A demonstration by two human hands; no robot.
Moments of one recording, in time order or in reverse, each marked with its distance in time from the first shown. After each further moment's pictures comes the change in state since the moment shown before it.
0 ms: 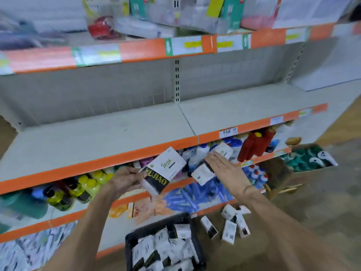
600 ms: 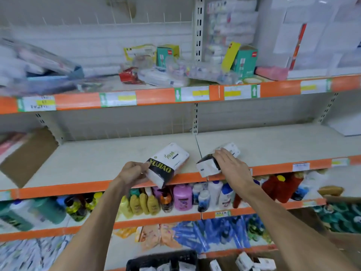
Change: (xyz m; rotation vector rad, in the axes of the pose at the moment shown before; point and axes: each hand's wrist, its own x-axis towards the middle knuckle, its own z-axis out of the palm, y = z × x) left_hand 0.005 0.104 0.022 -0.180 0.283 0.146; right_hand 0.110 0.064 -0.050 0.024 0.160 -0.007
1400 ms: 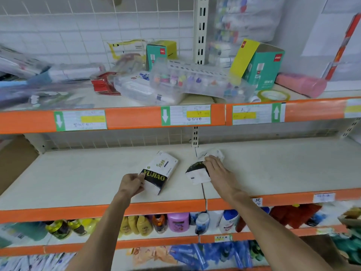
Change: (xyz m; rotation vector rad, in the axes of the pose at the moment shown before) left_hand 0.129 -0.017 0.031 0.065 0.267 -0.094; right_hand 0.121 0.035 0.088 0.159 -0.061 -0.125
